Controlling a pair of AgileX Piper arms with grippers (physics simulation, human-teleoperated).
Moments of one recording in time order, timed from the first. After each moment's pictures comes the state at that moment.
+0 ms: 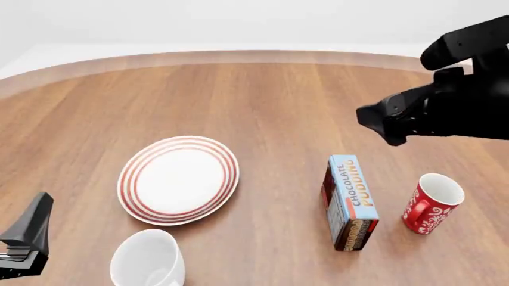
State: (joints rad) left arm 0.00 0.00 0.00 0.00 0.00; right arm 0.42 0.97 -0.95 0.62 -0.05
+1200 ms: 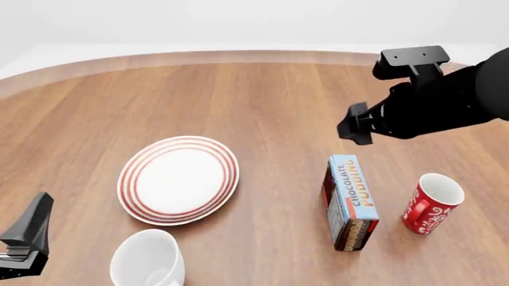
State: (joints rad) left arm 0.00 0.00 0.00 0.00 0.00; right arm 0.39 1.22 -1.04 0.73 0.10
